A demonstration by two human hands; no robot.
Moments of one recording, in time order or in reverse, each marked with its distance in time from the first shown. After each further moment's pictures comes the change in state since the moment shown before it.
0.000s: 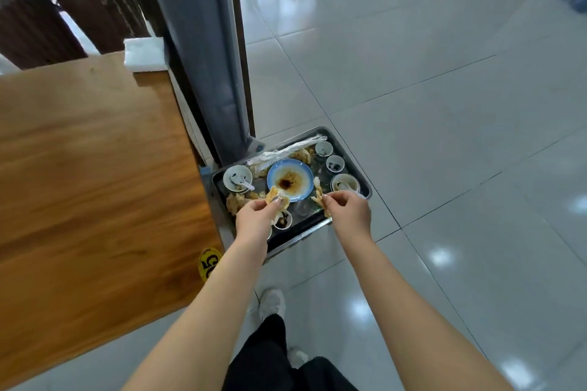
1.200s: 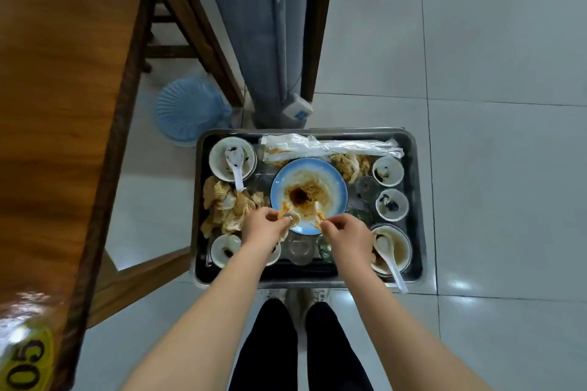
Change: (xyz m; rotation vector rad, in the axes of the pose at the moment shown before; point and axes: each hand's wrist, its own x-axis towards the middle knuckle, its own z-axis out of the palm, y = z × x) left_hand 0.266 -0.084 0.119 0.217 0.282 -0.297; right_hand 0.270 0.112 0.120 -0.452 -0.508 0.017
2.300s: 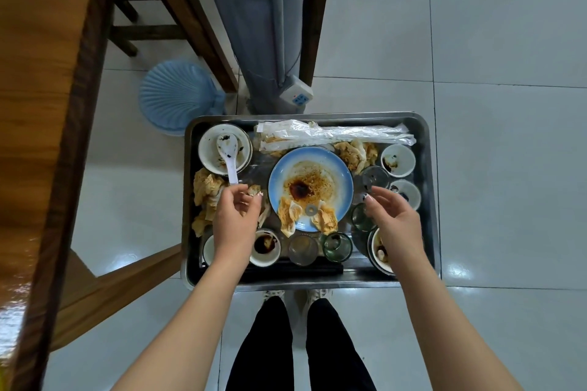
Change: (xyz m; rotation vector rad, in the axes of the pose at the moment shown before) left_hand 0.016 -0.025 -0.019 -0.195 0.255 0.289; right_hand 0.035 0.034 -0.033 0.496 0.020 -0.060
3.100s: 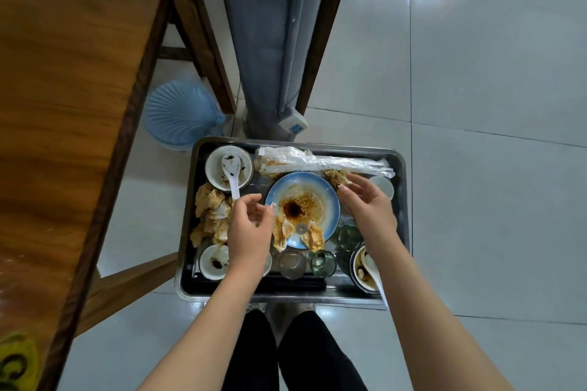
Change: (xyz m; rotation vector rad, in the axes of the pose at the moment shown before) left_hand -0.032 0.040 -0.002 -0.146 -0.001 0.047; right_hand 0.003 -0.069 0.020 -0.042 -0.130 -0.108
